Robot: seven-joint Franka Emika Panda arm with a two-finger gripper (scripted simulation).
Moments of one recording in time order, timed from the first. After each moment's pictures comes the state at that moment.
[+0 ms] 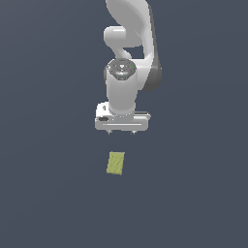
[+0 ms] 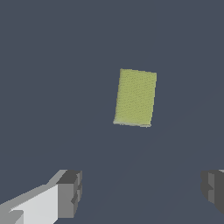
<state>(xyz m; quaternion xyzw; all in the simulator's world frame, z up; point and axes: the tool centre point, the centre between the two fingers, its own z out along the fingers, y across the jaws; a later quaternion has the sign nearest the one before) -0.001 -0.010 0.167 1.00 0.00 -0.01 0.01</state>
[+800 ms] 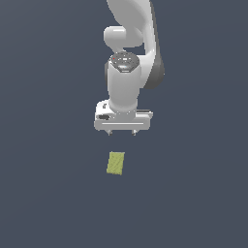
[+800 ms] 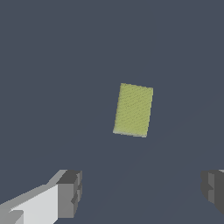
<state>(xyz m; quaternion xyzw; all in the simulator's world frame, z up) 0.013 -0.008 0.185 1.00 0.02 0.01 0.02</state>
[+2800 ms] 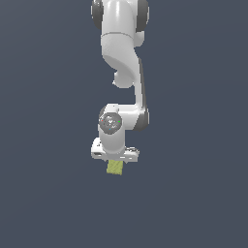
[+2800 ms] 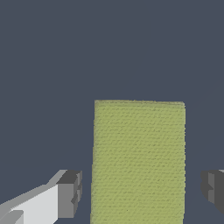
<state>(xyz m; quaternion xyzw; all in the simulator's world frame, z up) 0.067 -0.039 0.034 1.00 -0.05 0.00 0.00</state>
